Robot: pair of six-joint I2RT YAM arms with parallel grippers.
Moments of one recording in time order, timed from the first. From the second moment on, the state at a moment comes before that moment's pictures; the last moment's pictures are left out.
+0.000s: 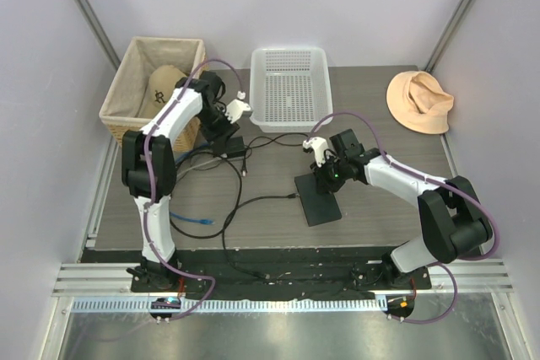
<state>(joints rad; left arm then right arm) -0.27 2.05 1.78 -1.15 0.27 0.78 0.44 1.48 0.82 -0.40 -0.36 -0.27</state>
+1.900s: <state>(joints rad) -0.62 2.19 1.46 -0.51 0.97 -0.02 0.41 1.37 0.73 -0.40 -0.33 -0.34</state>
